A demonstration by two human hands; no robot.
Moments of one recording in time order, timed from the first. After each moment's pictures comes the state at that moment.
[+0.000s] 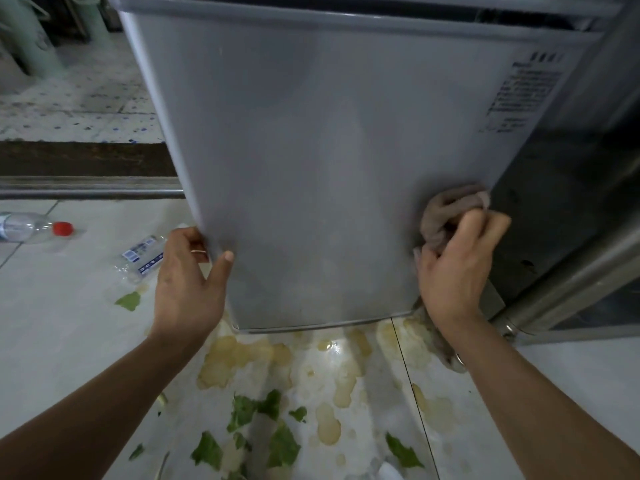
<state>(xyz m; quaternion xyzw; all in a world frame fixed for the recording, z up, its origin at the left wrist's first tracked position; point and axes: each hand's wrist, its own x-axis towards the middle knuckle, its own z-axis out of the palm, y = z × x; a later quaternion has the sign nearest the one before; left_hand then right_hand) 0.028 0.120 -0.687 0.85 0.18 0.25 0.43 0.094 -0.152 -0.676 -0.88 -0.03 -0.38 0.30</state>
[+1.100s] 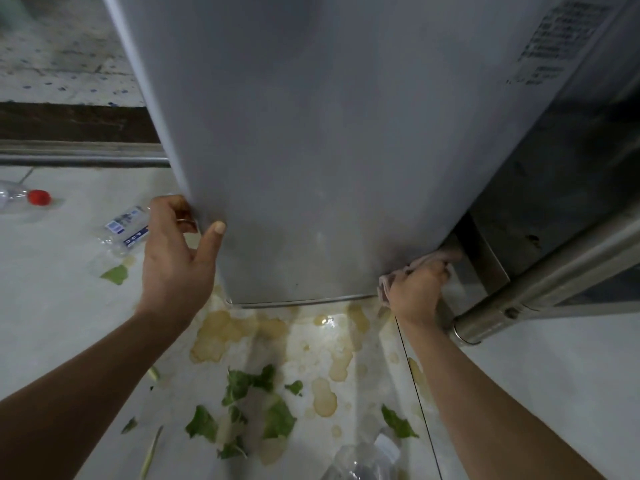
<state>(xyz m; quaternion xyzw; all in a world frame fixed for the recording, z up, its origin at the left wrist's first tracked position) 0.032 0.128 -0.707 0.85 0.12 0.28 0.44 0.095 -0.140 -0.768 -0.89 0.22 -0.09 0.40</state>
